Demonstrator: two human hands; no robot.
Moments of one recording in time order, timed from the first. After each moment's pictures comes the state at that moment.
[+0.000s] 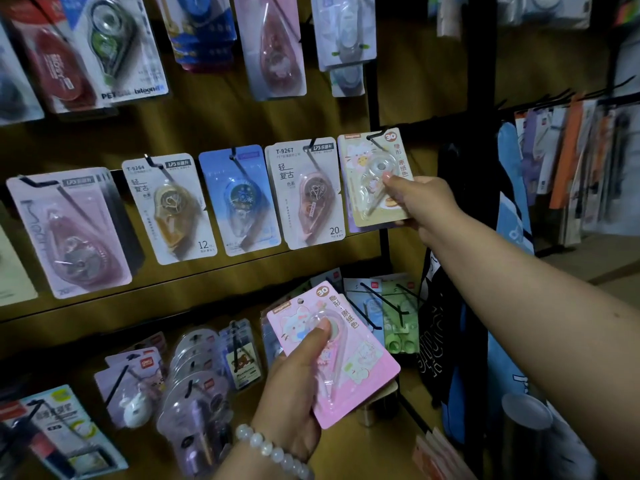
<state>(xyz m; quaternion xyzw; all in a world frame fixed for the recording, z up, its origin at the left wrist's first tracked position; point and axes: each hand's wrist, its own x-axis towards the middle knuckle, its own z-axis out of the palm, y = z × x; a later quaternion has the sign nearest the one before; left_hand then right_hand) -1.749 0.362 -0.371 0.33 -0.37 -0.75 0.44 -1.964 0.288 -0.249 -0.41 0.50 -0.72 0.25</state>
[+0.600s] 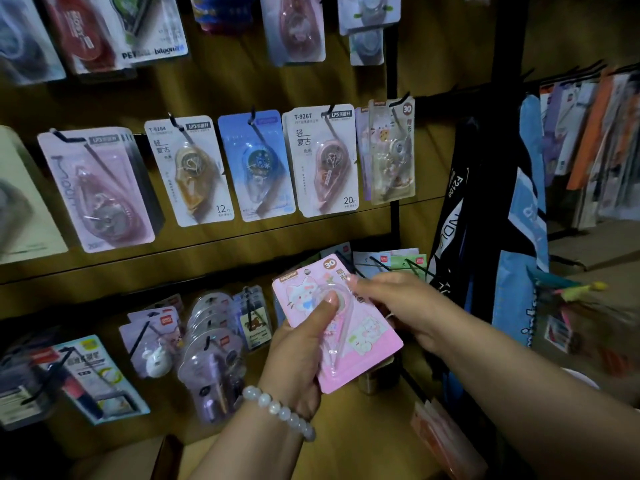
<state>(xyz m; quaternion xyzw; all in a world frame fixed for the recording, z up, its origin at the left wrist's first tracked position) -1.739 0.368 -0.382 0.34 -0.38 -0.72 0.47 -1.891 0.367 -0.359 -0.51 0.58 -0.47 0.42</state>
